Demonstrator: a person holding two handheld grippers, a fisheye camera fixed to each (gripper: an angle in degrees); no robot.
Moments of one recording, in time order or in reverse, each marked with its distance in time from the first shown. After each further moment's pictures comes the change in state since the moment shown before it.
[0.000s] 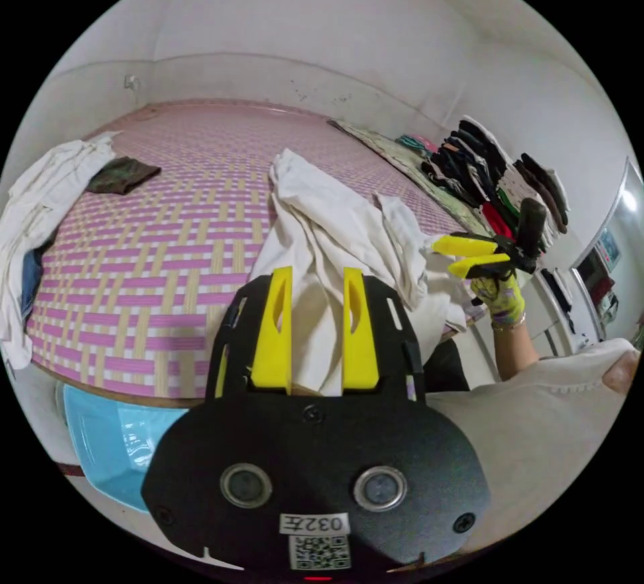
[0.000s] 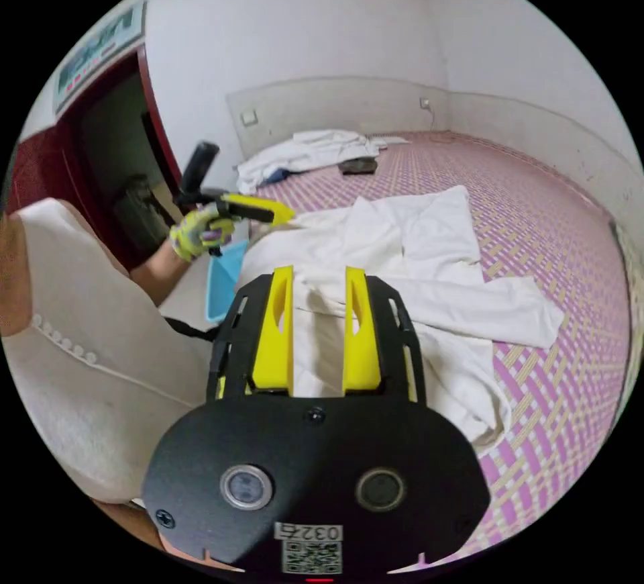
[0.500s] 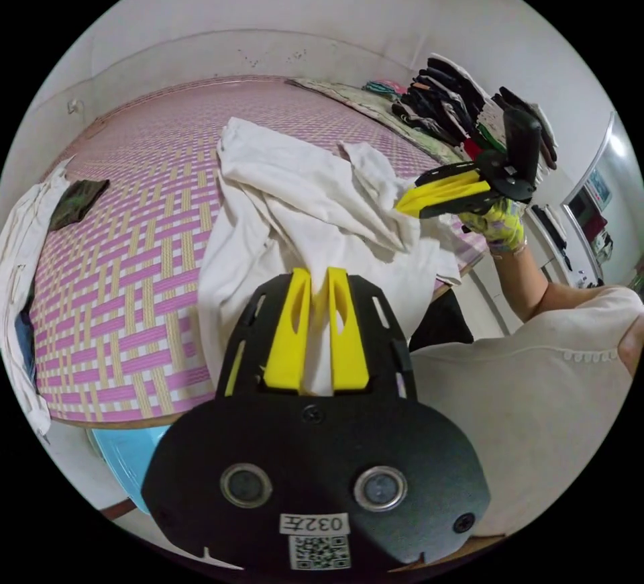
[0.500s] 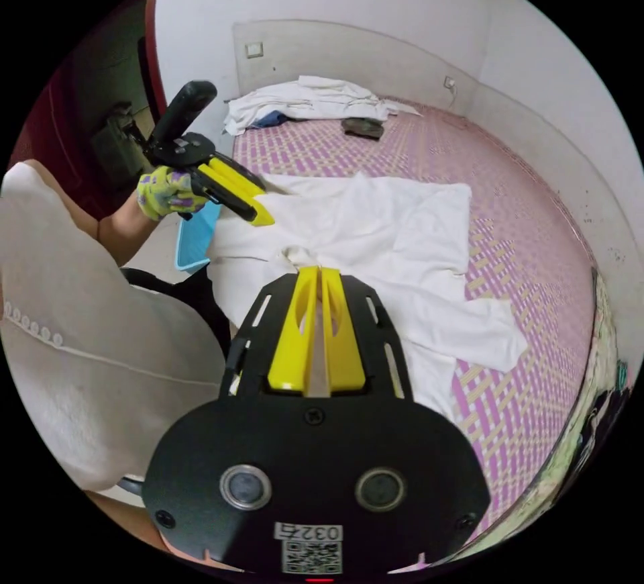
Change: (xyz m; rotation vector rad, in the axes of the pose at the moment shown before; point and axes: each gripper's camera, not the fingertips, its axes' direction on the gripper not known) left arm 0.065 -0.009 0.034 -0.216 0.082 0.174; right arm -0.046 -0.055 0.059 -0.172 0.138 -0.119
